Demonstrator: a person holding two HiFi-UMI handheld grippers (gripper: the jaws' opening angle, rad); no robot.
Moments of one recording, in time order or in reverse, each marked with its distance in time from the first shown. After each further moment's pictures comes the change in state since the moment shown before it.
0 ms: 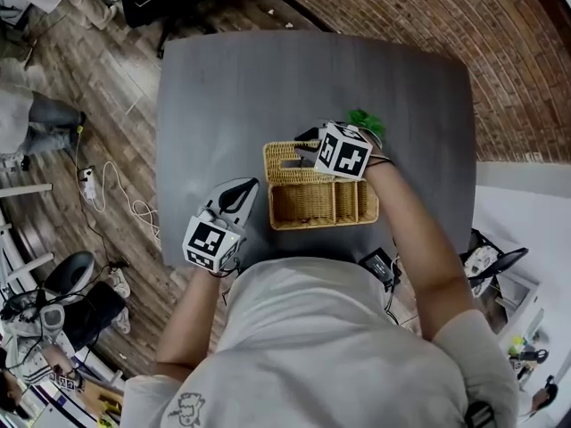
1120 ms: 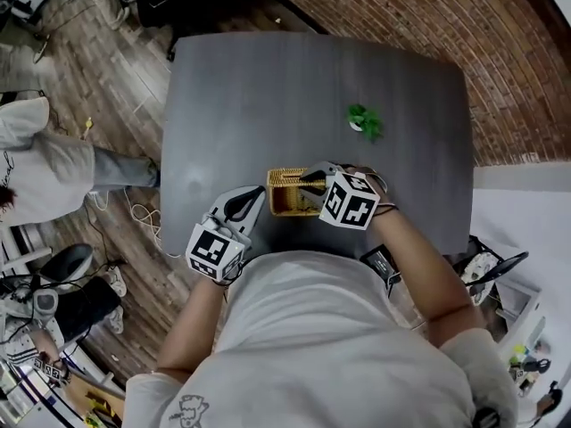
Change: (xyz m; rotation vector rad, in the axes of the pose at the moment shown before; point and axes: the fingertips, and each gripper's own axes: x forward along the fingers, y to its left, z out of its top) left arm -0.044 -0.055 0.005 -0.002 -0.065 0.001; right arm -0.027 0.133 0.005 -0.018 -0.025 -0.003
